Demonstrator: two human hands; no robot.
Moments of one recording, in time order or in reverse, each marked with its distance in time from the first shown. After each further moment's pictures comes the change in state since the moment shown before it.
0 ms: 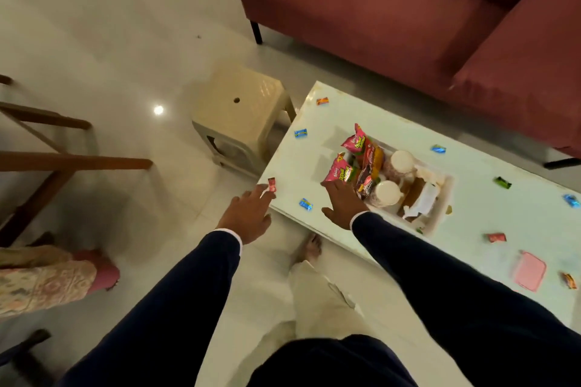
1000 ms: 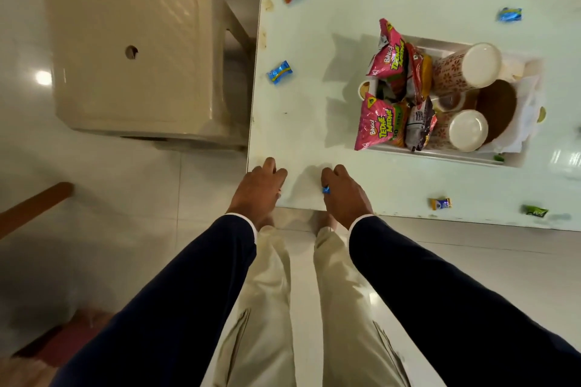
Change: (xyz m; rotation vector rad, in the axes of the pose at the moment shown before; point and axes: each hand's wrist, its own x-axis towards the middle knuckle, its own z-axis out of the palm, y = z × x) left_hand 0.265 -0.111 0.155 0.019 -0.172 0.394; right_hand 0.187 -0.001 0.182 0.314 0.113 0.496
